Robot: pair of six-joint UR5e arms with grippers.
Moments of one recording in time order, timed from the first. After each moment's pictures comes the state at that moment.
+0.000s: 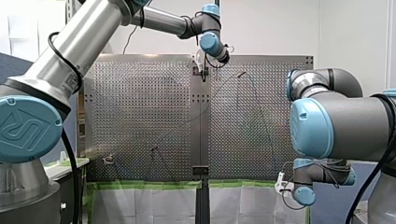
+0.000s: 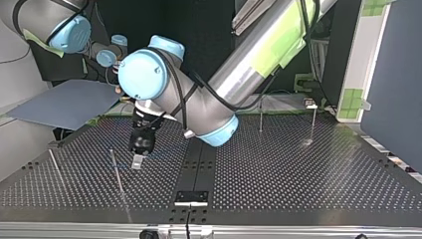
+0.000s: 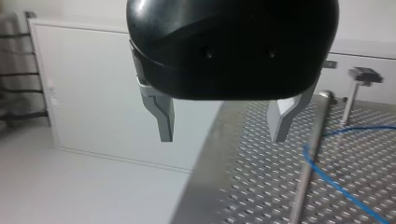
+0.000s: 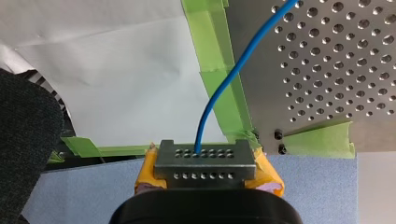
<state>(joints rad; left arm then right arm) -0.74 -2.09 -0.93 -3.18 -1.93 -1.77 1.59 -0.30 1.53 -0.93 1.49 1.78</state>
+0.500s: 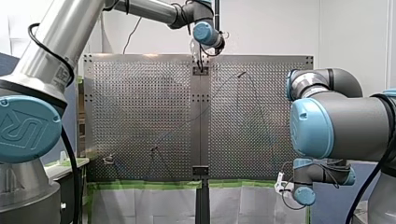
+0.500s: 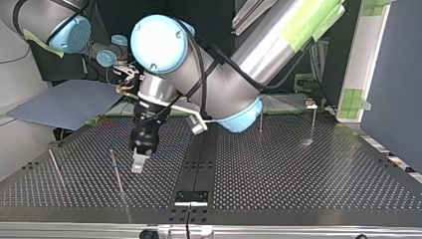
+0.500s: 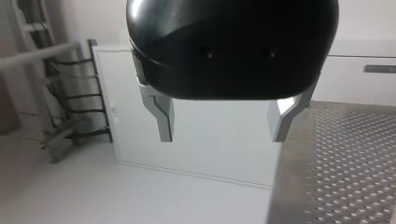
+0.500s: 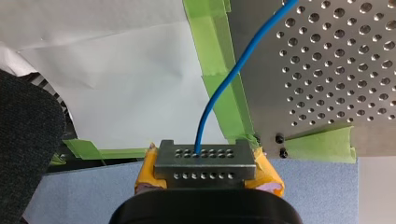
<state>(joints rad) -0.74 -1.94 -1.09 -3.03 -1.93 -1.79 1.59 -0.30 1.53 -0.93 1.48 1.78</state>
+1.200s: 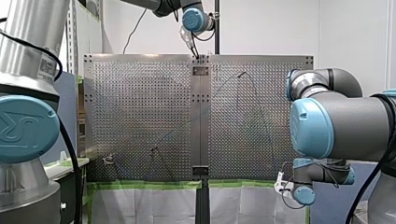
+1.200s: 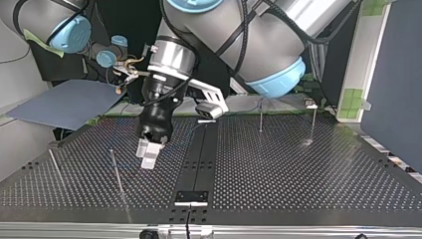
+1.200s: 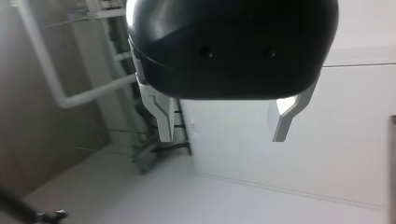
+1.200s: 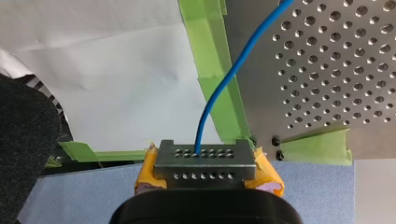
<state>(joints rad) -0.75 -1.73 -1.30 -2.82 -1.97 -1.84 1.59 -0.30 1.52 -0.93 1.48 1.77</state>
